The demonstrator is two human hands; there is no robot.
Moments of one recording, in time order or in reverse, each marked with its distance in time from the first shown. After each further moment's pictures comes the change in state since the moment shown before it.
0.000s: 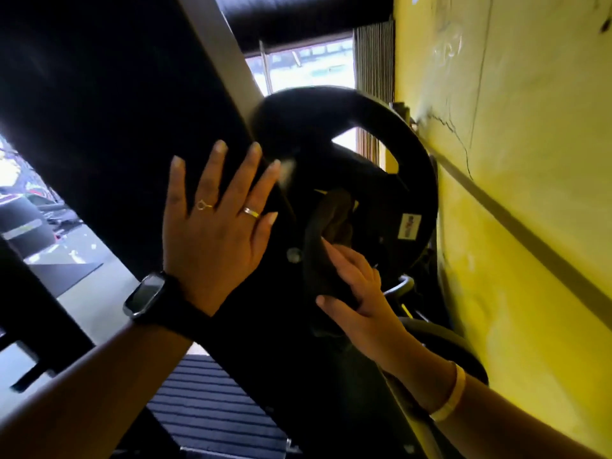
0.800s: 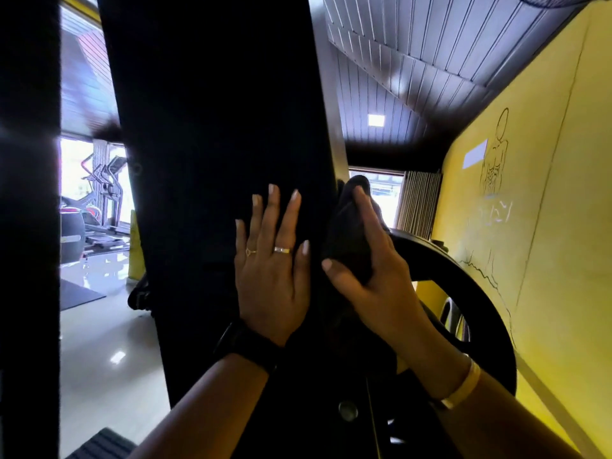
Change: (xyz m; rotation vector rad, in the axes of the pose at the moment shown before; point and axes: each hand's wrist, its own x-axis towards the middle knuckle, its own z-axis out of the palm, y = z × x) left_hand 0.058 -0.026 0.055 -0.610 0.357 -0.645; right_hand 0.180 -0.100 -0.006 -0.210 0.042 -0.522
